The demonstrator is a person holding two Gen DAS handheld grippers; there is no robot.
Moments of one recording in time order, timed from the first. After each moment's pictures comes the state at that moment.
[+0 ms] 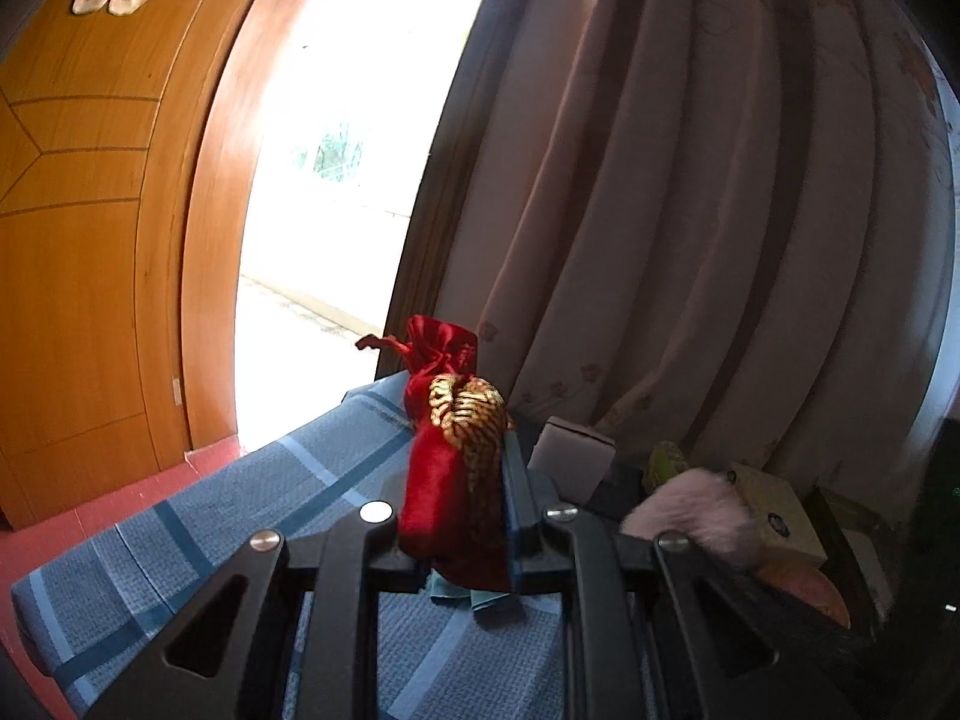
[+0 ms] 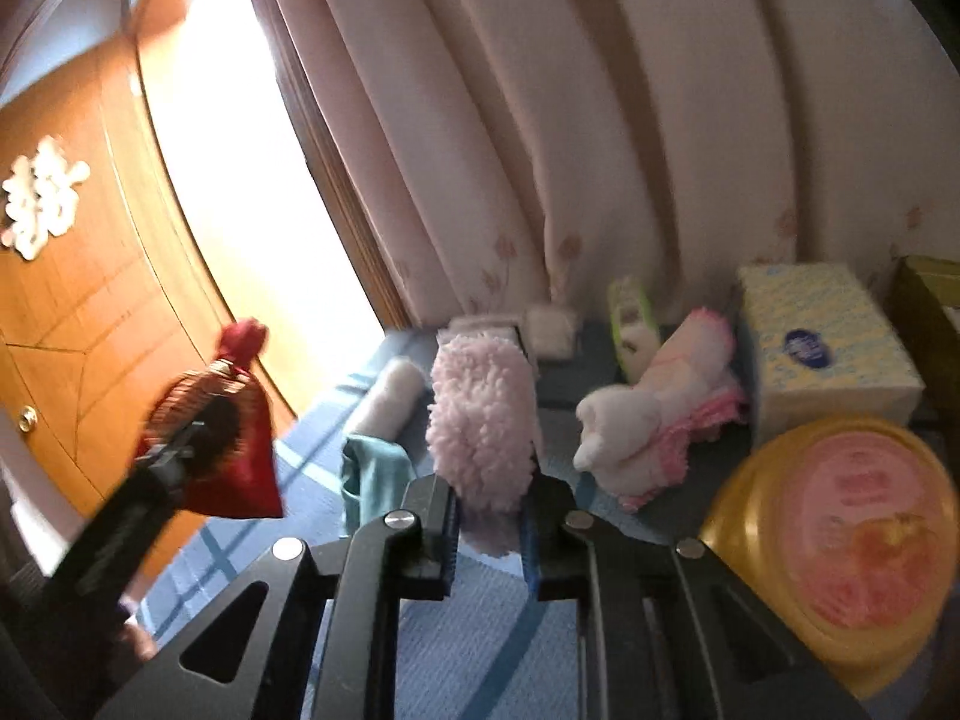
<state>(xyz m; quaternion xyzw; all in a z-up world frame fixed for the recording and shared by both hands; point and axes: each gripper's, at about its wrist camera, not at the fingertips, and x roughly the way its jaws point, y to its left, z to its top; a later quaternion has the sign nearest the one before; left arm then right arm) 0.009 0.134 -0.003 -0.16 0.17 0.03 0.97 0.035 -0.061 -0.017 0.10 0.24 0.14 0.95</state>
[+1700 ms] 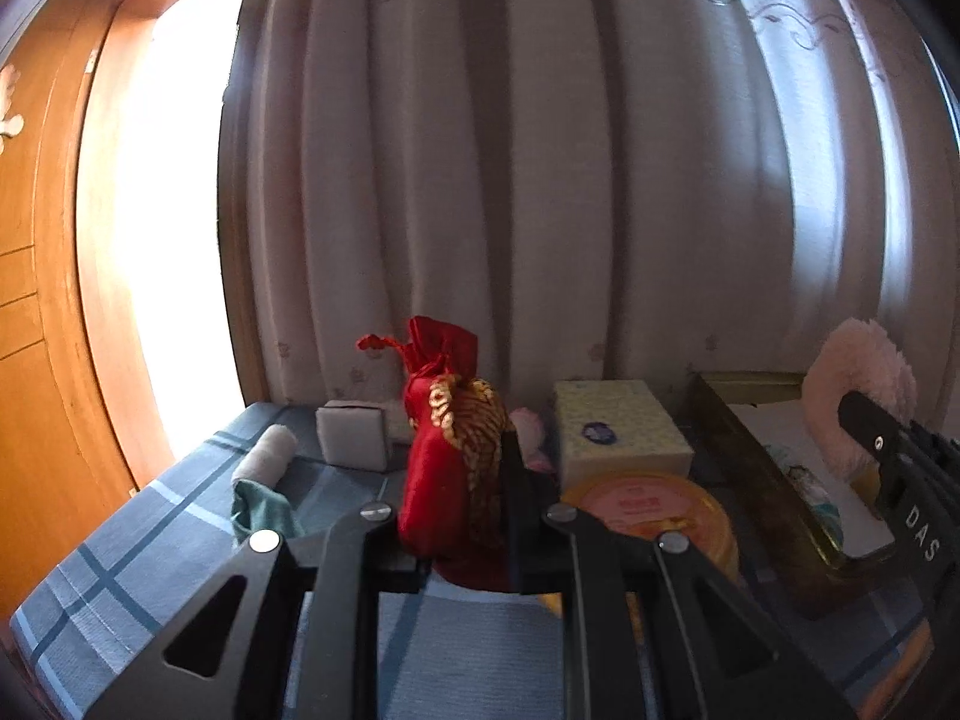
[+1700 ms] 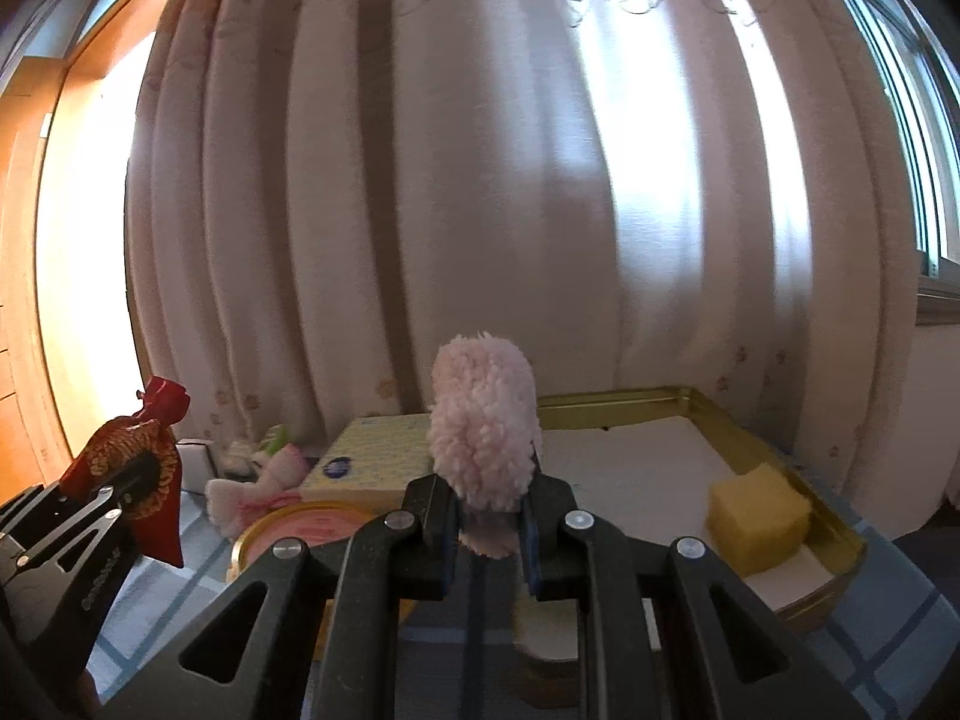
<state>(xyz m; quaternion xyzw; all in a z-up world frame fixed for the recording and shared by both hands) -0.030 -0.024 0.005 0.01 0.15 -0.07 0.99 -0.081 -0.198 0.003 0.03 0.08 -0.13 0.99</state>
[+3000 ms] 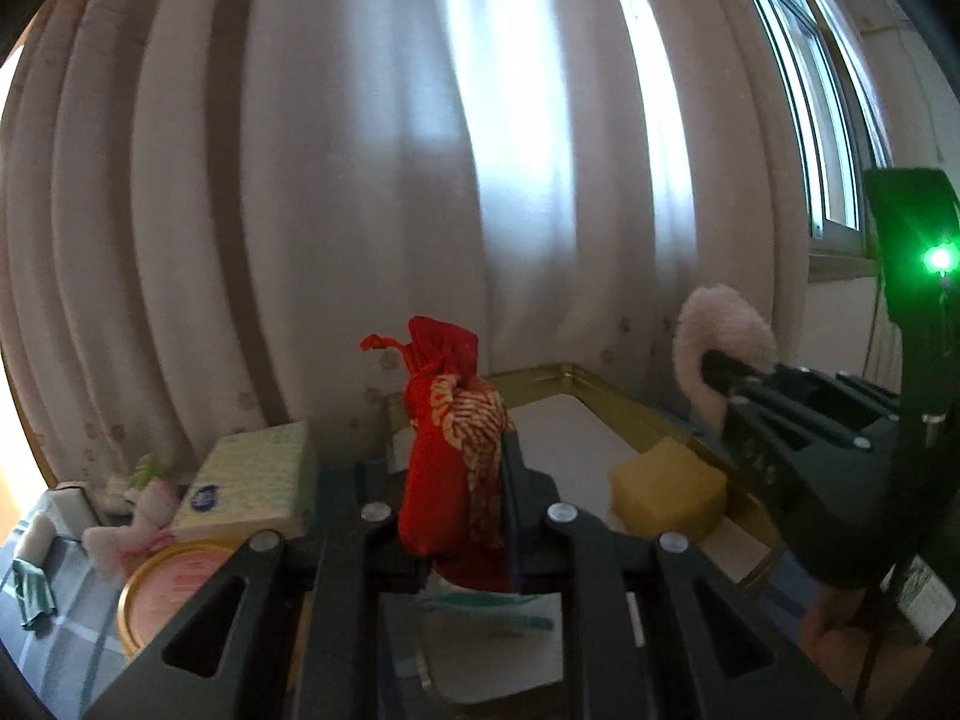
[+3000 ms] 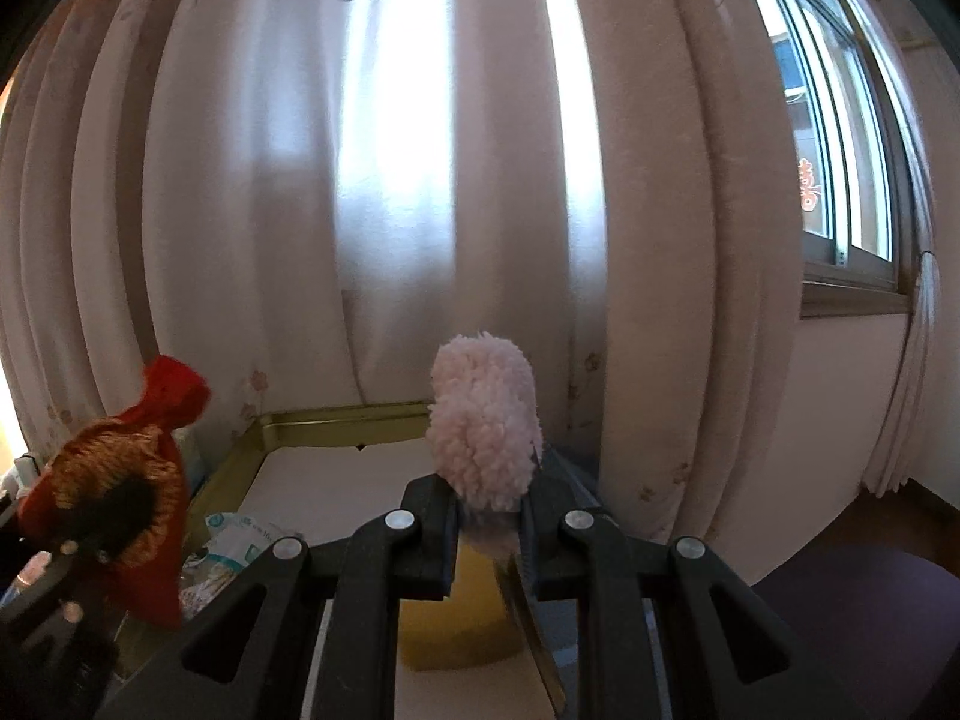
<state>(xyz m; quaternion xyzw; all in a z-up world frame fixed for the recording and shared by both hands) -0.054 -0.218 0.010 0.07 0.13 -0.27 0.95 -0.088 -0.356 0.007 0.03 0.10 -0.25 0.96</state>
